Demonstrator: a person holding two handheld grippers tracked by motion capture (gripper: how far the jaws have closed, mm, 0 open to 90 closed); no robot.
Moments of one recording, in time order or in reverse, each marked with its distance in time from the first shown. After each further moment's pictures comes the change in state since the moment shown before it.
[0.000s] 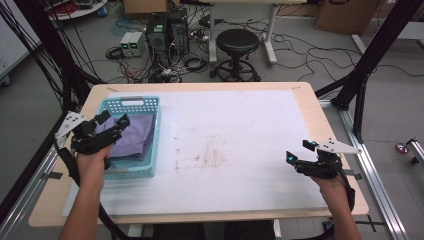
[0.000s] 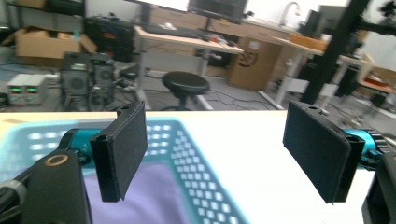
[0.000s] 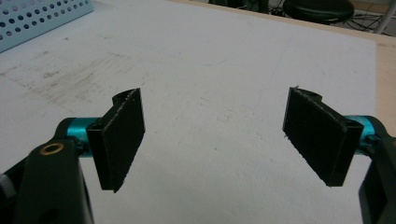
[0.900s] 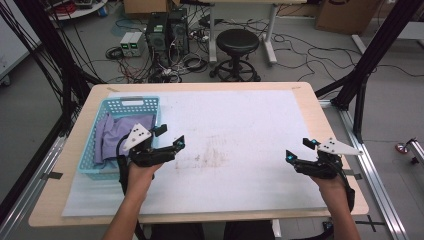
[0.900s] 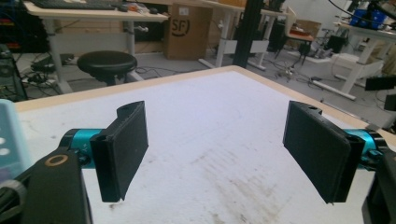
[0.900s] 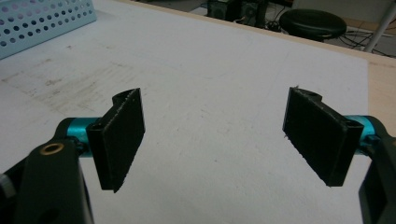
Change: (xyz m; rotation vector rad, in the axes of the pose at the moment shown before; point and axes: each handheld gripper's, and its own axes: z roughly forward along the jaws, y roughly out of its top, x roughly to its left) left arm -0.097 -0.051 0.047 0.115 -0.261 0.121; right arm 0.006 0.005 -0.004 -0.043 -0.015 -0.035
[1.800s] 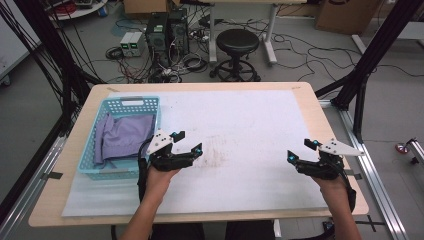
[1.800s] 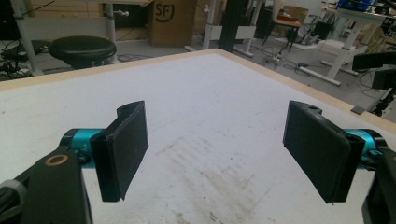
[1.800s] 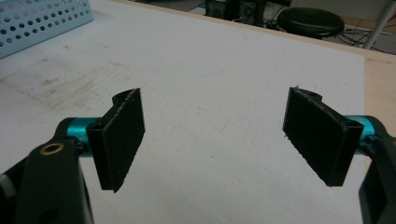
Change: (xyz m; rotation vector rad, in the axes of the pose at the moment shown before) left arm -0.021 -0.018 0.030 0.041 -0.041 -0.007; right arm -0.004 -0.004 -0.002 0.001 -0.004 0.016
